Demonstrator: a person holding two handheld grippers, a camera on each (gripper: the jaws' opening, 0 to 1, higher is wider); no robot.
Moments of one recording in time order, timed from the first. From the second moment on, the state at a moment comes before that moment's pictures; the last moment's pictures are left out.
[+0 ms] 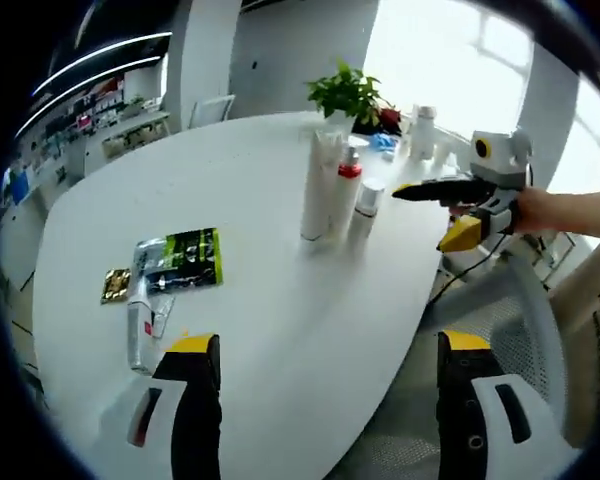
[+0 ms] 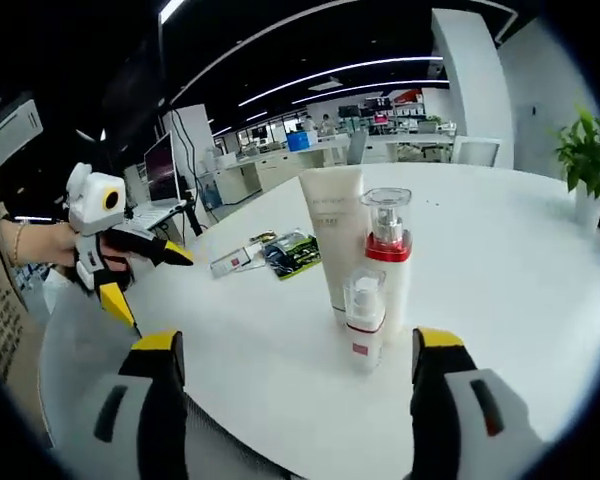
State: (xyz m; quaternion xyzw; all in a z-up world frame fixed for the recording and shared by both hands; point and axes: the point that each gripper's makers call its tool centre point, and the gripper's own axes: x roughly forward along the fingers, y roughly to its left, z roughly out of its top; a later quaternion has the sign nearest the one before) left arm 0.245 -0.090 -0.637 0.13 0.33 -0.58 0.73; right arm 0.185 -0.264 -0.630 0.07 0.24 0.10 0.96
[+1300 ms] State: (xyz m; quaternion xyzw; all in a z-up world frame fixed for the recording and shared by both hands) left arm 0.268 -0.003 -0.650 0.10 0.36 -0.50 0.78; right arm 0.172 -0.259 -0.638 0.09 0.25 0.04 0.96
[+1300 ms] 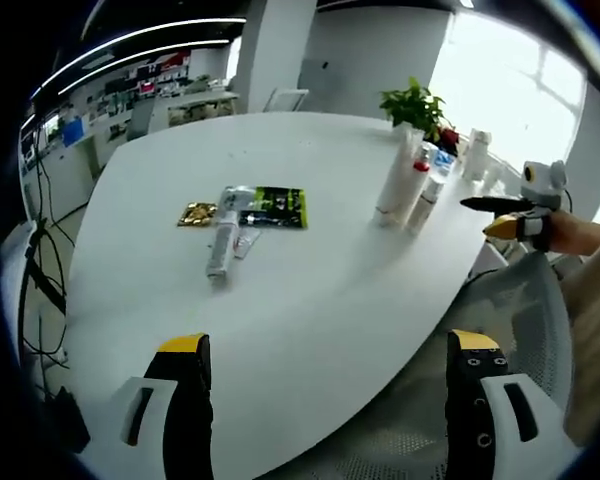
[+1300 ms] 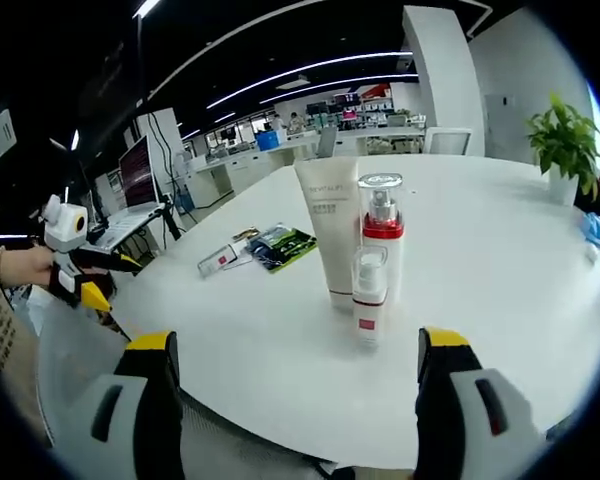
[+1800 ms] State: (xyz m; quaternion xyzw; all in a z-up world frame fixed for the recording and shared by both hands) left arm 0.308 -0.011 -0.662 0.13 0.38 -0.49 0.78; right arm 0.173 -0.259 -0.641 0.09 0.25 0.03 0.96
